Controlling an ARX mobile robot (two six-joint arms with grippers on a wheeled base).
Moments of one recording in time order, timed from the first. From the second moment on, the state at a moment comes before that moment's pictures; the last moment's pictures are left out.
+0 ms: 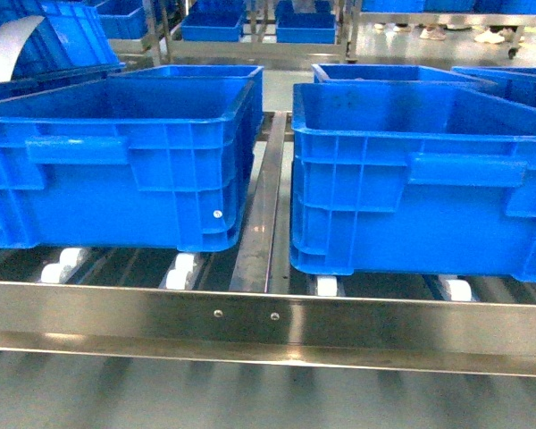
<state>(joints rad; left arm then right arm) 0.00 0.82 0.03 0.77 0.00 0.00 -0.01 0.47 0.01 0.46 0.00 -0.01</state>
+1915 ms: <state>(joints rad) 0.00 0.01 0.01 0.00 0.00 0.00 -0.01 0.00 0.01 0.00 0.00 -0.01</state>
